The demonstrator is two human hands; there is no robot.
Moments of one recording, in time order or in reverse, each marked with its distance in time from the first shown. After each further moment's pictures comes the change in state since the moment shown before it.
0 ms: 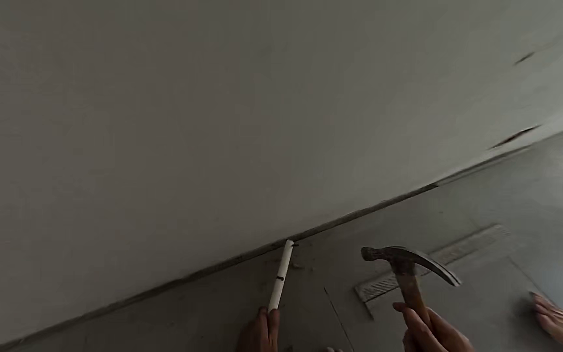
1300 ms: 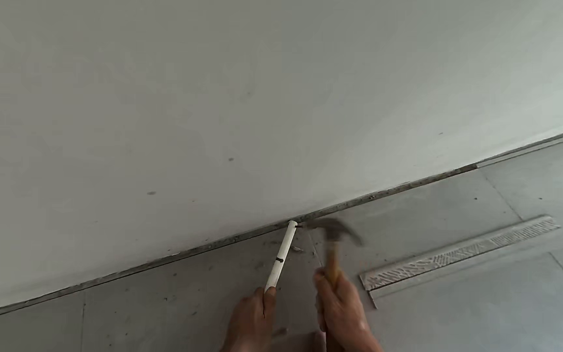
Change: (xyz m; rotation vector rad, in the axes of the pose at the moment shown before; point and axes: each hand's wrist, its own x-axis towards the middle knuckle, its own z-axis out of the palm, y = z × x) left_hand 0.012 0.016 0.001 0.041 -0.098 -0.126; right_hand 0.050 0.024 0.119 0.108 -0.102 0.092
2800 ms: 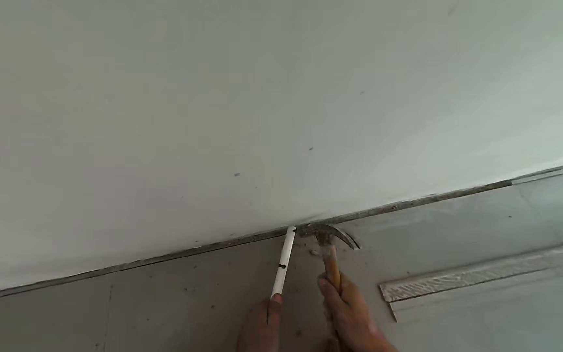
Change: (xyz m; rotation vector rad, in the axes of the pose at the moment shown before) left_hand -0.011 -0.036 0.014 -0.422 0.026 -0.062; right_hand 0.007 -0.006 0.014 -0.150 -0.209 0.032
